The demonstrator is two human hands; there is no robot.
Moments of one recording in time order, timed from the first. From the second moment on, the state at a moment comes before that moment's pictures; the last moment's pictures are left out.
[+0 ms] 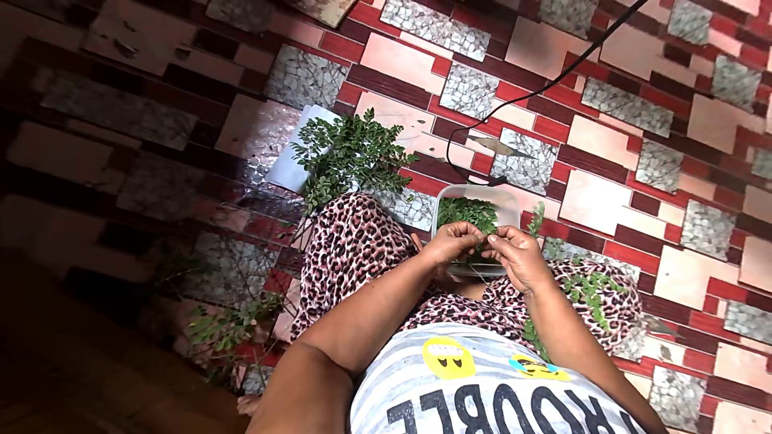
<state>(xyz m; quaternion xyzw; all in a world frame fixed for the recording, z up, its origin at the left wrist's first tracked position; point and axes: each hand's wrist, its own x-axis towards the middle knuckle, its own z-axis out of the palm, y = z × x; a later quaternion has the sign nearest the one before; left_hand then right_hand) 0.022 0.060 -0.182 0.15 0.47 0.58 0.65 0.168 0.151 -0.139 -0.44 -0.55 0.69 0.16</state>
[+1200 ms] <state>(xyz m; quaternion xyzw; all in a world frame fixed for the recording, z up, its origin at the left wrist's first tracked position) 0.021 0.058 -0.179 0.18 0.49 0.57 0.63 0.175 0.168 -0.136 -0.46 -0.67 0.57 0.13</state>
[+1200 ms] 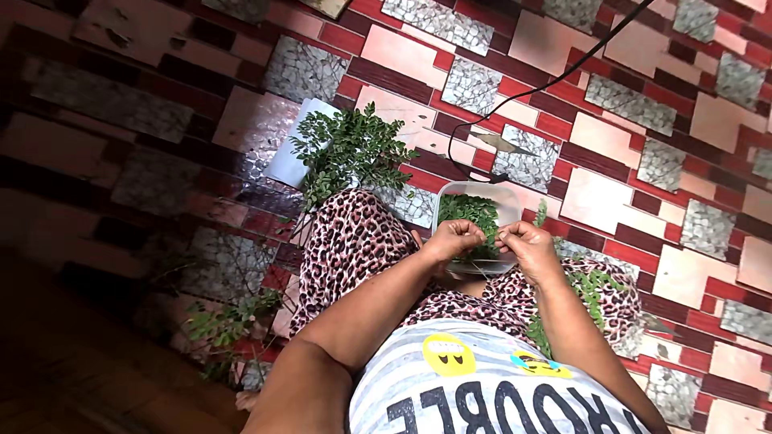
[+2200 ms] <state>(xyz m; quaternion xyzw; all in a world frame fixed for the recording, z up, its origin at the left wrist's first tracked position) 0.018 0.051 -0.191 0.31 0.53 0.55 0.57 0.164 0.153 -0.149 -0.37 -0.75 0.53 0.12</state>
